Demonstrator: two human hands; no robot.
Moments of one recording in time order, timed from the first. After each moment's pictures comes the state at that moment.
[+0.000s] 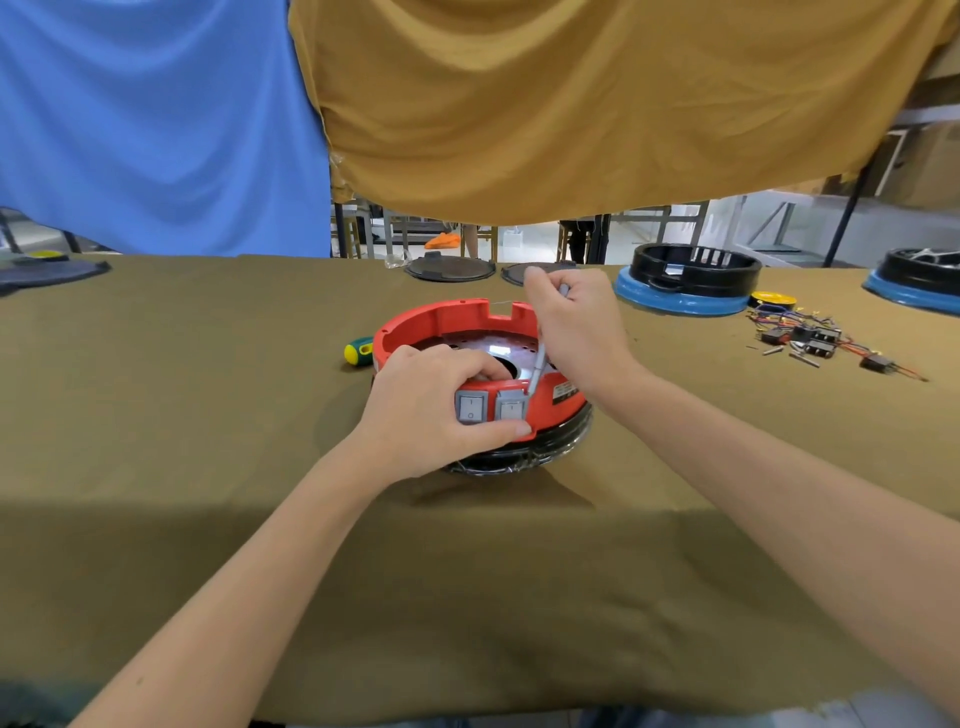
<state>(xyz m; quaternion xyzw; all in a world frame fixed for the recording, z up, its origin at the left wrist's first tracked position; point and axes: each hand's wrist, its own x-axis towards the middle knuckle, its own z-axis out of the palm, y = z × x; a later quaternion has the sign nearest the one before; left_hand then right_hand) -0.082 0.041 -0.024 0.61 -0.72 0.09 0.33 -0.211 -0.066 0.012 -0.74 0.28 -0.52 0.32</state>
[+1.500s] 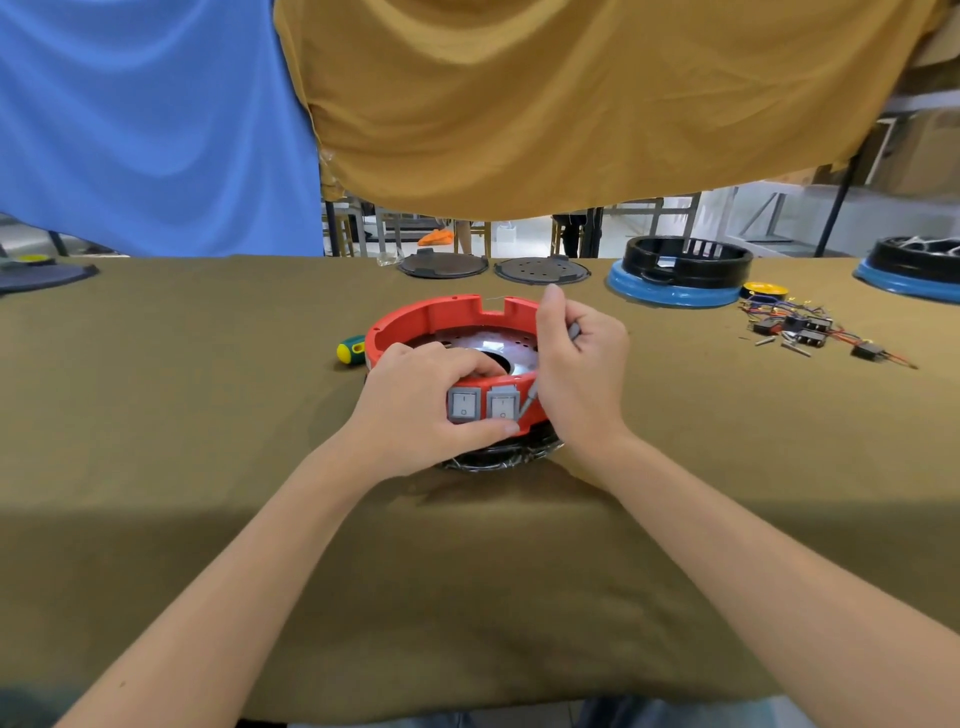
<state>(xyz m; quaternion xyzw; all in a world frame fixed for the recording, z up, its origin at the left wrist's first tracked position) -0.078 0.039 -0.024 0.60 -0.74 0.09 0.29 -0.214 -0.042 -0.025 -0.67 0.26 -0.65 0.27</state>
